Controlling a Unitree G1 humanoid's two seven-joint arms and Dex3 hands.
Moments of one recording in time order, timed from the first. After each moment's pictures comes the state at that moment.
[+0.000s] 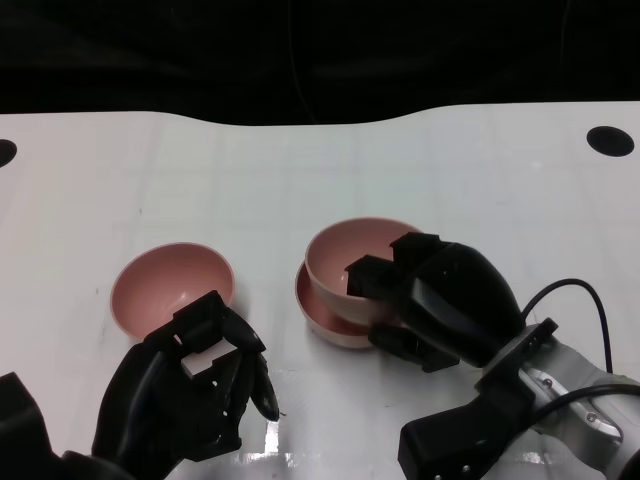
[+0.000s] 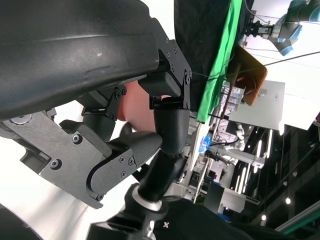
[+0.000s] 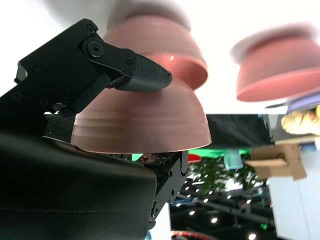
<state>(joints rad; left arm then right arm) 0.14 -0.02 0.02 -0.06 -0.47 0.00 -0.49 -0.51 -0.24 0.57 0.59 -0.95 -0.42 -0.48</state>
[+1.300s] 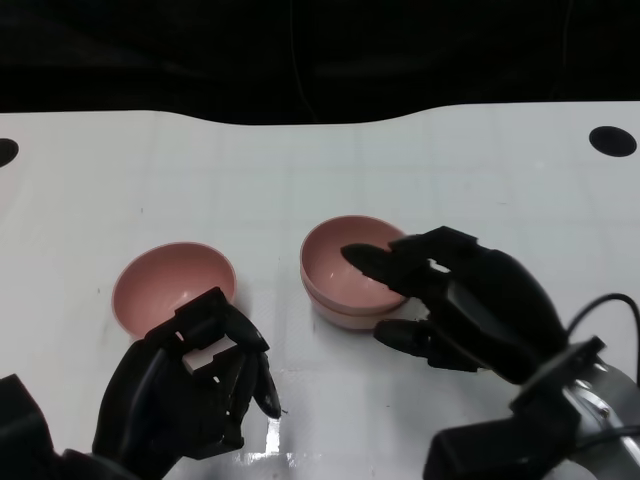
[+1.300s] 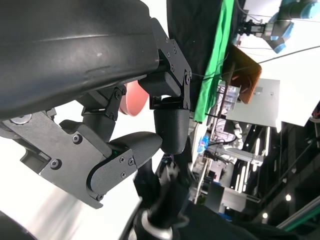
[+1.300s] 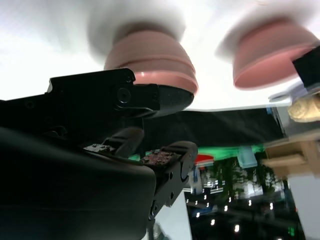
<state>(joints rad) 0.13 -0.02 0.01 -0.05 -0.43 -0.05 -0.49 -0.22 -0.33 0.42 0.06 -0.76 -0.30 -0.23</state>
